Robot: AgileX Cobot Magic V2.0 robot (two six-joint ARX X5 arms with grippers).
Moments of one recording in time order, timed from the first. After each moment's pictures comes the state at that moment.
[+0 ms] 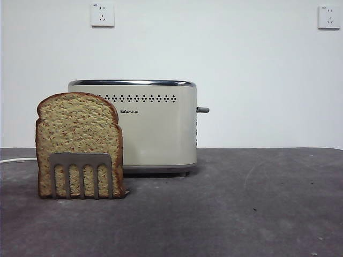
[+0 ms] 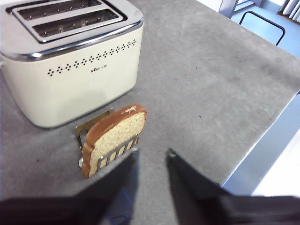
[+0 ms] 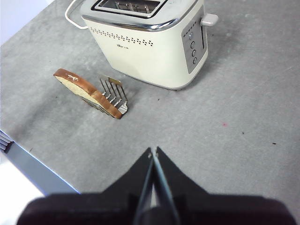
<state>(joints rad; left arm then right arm) -0.05 0.58 0.92 -0.96 0.64 0.26 0.07 0.72 1.02 -0.95 -0.57 -0.16</state>
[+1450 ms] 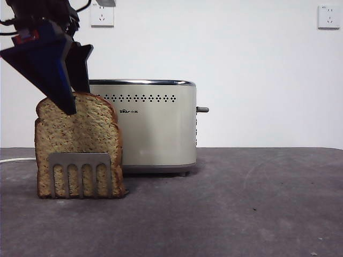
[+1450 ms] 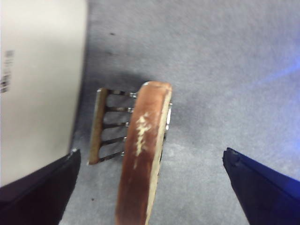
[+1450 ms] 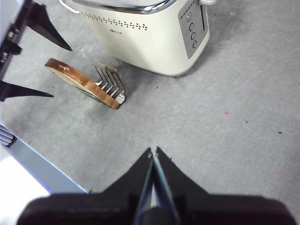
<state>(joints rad) -0.54 1.43 1.20 -0.90 0.05 0.87 0.08 0.81 1.02 -0.95 -0.58 -0.17</state>
